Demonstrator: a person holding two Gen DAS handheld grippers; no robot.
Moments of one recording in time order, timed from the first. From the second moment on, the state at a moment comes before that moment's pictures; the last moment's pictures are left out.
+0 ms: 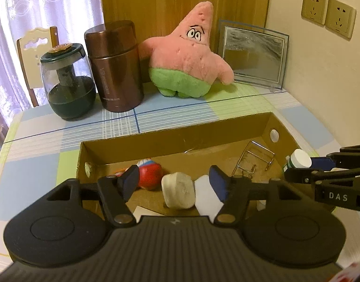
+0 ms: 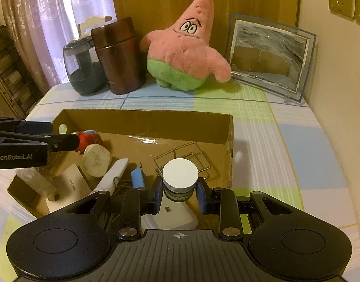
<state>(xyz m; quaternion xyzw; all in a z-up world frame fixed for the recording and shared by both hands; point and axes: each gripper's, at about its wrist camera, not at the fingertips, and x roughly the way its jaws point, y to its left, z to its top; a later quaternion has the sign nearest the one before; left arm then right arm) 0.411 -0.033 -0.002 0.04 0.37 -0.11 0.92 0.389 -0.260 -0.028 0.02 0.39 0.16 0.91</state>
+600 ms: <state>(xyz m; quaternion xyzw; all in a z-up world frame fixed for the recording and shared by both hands) 0.404 -0.029 0.002 0.05 0.37 -0.11 0.92 0.390 -0.256 -0.020 0.02 0.38 0.15 0.91</state>
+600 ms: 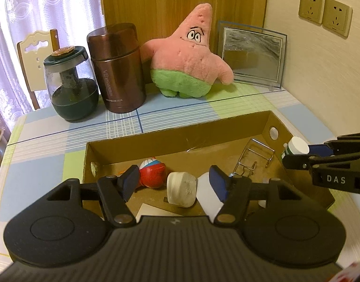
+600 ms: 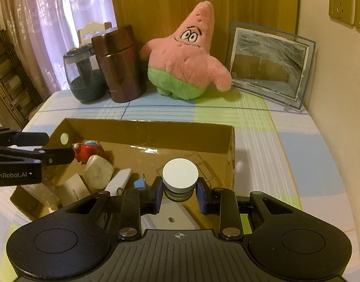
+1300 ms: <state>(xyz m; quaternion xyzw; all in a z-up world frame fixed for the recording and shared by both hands) 0.396 -0.022 0.008 0.05 0.36 -0.11 0.93 0.387 -0.267 -0.015 0.03 0.37 0.14 0.92</state>
